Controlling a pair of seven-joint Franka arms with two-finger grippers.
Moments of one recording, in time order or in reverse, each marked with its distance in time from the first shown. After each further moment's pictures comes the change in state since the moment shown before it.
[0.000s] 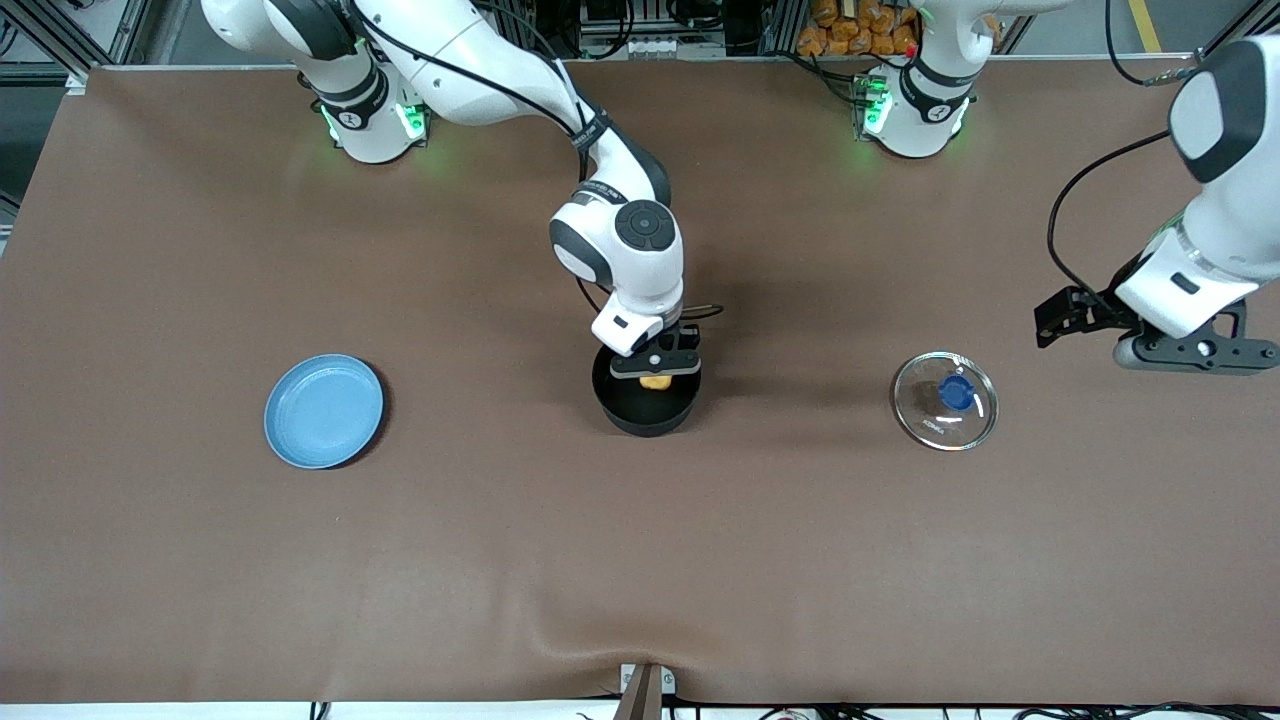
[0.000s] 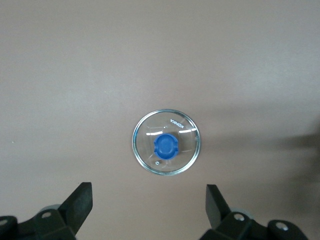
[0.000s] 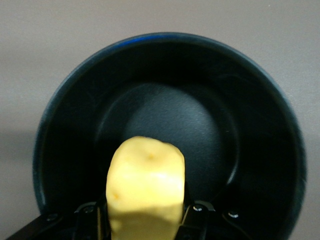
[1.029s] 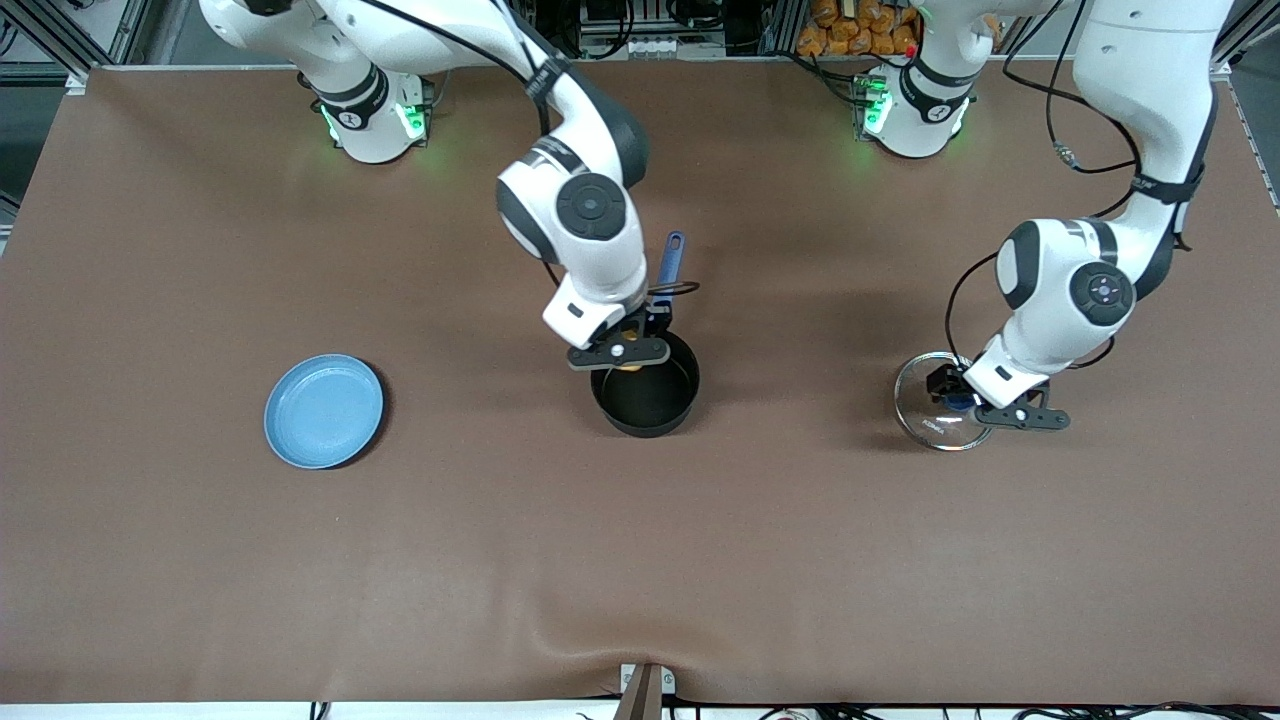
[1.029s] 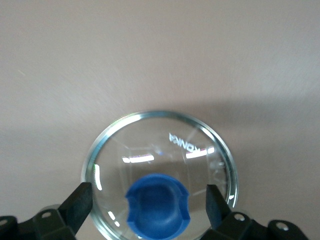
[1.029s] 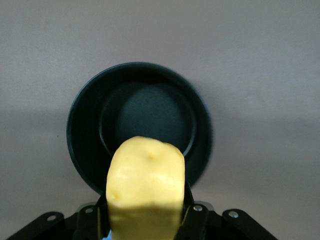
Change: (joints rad) left arm -0.011 0.280 0.025 -0.404 0.000 0.729 -0.001; right arm -0.060 -0.158 0.013 0.000 0.131 -0.215 -0.133
